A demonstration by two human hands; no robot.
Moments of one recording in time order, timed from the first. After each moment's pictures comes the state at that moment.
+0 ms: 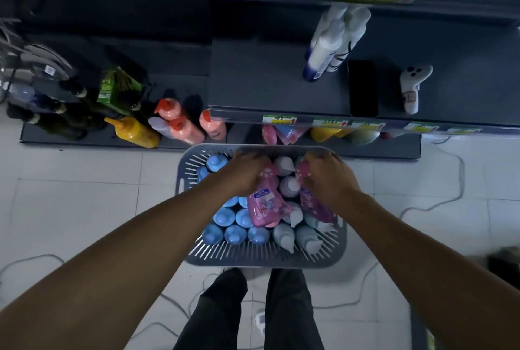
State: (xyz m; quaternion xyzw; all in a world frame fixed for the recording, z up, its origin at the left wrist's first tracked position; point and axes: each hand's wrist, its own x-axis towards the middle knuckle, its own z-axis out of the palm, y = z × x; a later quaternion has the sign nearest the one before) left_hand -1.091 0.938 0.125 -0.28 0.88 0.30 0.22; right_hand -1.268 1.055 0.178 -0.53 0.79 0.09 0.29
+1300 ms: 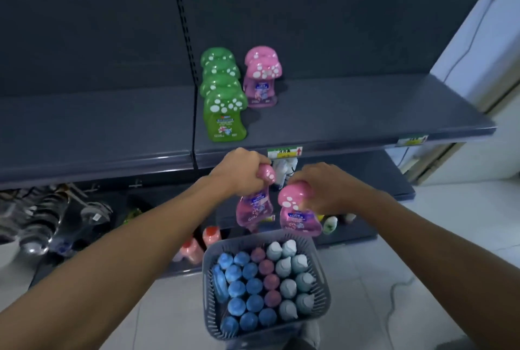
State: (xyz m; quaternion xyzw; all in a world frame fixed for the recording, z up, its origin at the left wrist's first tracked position) left_hand -1.097 0.902 0.486 -0.25 0.95 0.17 0.02; right_hand -1.250 1.068 0.495 -0.64 0.76 -0.01 0.14
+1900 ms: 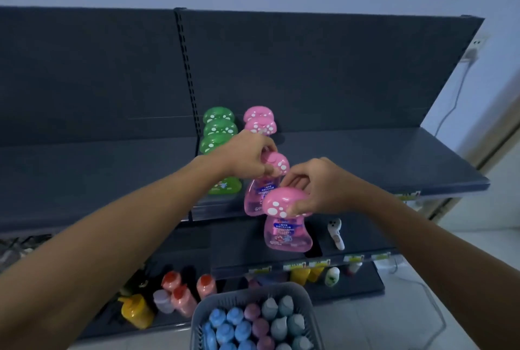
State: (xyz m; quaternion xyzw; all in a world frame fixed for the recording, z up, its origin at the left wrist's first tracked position) left_hand -1.161 0.853 0.607 -0.17 0.98 0.10 -0.09; right_hand -1.294 1.033 0.601 -0.64 0.72 -0.18 0.17
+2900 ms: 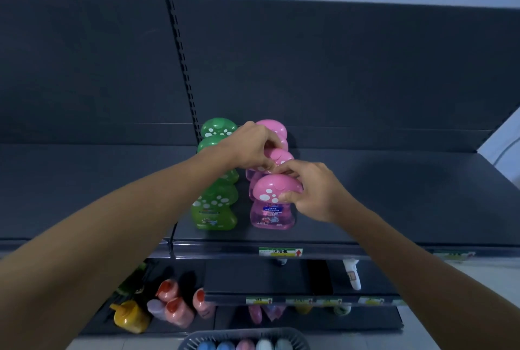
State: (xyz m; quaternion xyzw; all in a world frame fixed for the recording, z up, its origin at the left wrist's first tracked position) left_hand -1.259 0.739 0.593 -0.23 0.96 0.12 -0.07; right_hand -1.379 0.904 0.555 -0.64 0.71 -0.27 0.13
